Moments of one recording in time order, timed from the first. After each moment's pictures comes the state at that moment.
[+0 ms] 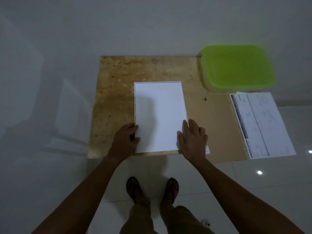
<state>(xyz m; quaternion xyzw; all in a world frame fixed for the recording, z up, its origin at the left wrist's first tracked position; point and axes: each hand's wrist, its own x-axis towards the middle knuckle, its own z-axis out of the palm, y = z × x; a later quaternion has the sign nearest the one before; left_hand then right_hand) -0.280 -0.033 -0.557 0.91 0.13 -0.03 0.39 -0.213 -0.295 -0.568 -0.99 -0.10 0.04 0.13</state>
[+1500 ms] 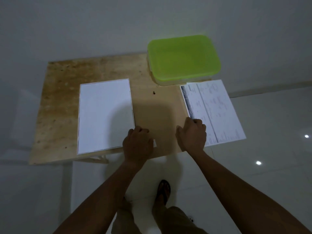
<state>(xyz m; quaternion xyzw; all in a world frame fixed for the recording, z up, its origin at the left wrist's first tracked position) -0.238 -0.293 -0.533 0.98 0.10 -0.03 0.16 -0.168 -0.481 -0.550 -0.98 0.09 0.05 0.16</state>
